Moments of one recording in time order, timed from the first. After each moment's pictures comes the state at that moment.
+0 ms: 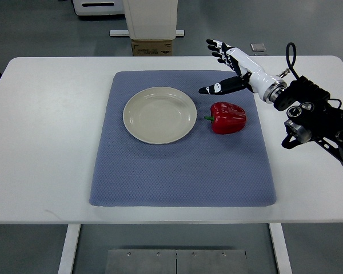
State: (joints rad) left arm -0.02 0.00 -0.21 -0.18 0.05 -0.02 -0.14; right arm 1.06 -0.34 0.25 0.99 -0.70 -0.13 0.23
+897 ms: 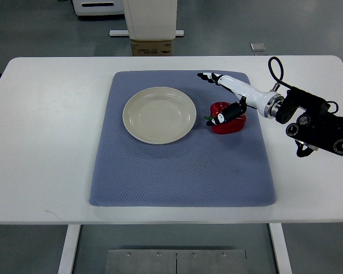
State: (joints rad) left arm -0.02 0.00 -0.21 -0.18 0.05 -0.02 -0.14; right arm 1.16 -0.37 -0.08 0.99 -0.80 -0.13 0.27
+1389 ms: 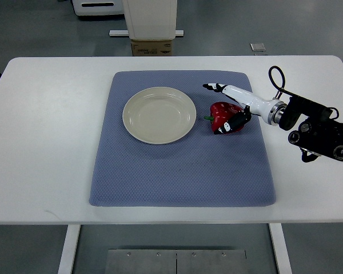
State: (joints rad) left arm -0.02 0.00 -0.21 -0.18 0.05 -0.02 -0.14; right arm 1.15 -0.37 -0.14 0.96 -0.82 -0.14 0.27
